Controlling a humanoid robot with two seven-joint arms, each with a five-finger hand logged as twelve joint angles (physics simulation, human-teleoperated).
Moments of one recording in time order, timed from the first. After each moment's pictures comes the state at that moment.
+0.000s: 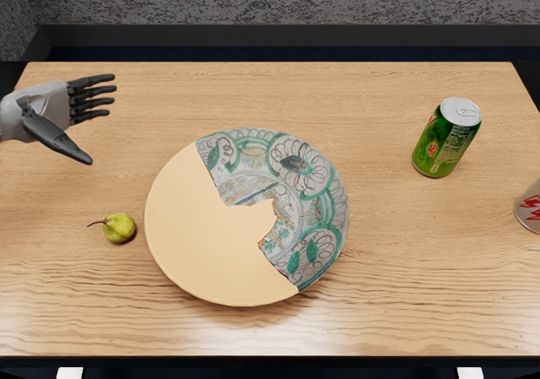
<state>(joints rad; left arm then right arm) -1.04 0.85 -0.07 -0.92 0.22 -0.61 -0.27 -0.02 0.00 -0.06 0.16 0.04 -0.17 0.05</state>
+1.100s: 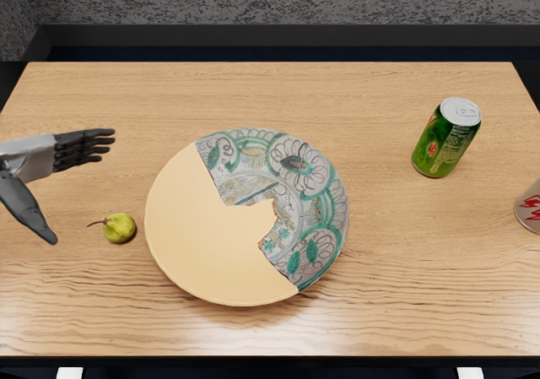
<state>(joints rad) -0.73 1.10 -0.35 -1.26 0.76 -0.61 -0.52 -0.03 0.00 -0.06 0.16 0.04 -0.17 0.05</state>
